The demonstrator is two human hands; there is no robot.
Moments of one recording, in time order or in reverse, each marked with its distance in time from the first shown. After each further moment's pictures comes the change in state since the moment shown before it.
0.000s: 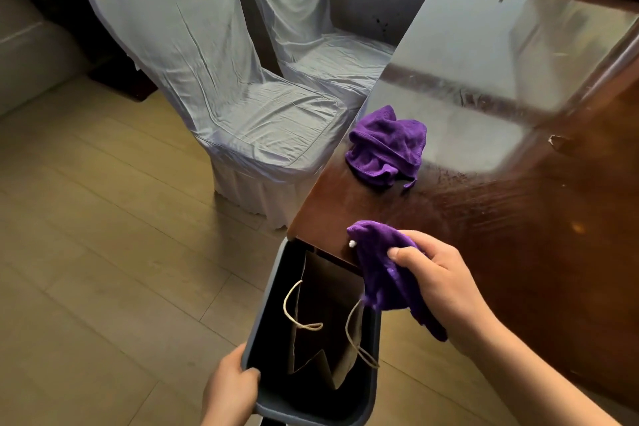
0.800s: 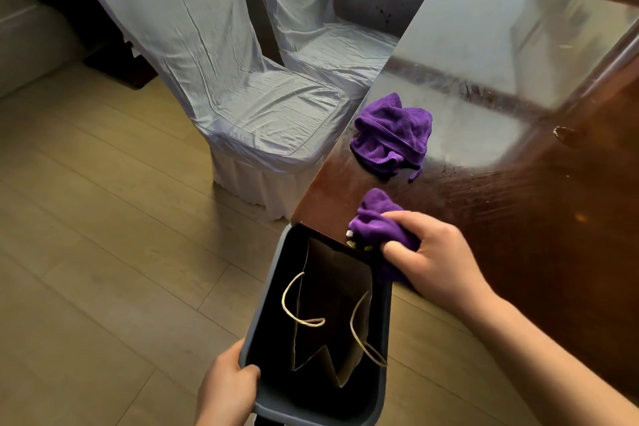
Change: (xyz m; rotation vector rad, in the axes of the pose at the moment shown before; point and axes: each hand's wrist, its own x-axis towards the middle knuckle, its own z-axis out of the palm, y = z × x) left_hand -0.018 -0.010 -0.005 -0.042 -0.012 0.035; right_hand 0.008 -0.004 0.002 -0.613 0.067 -0.262
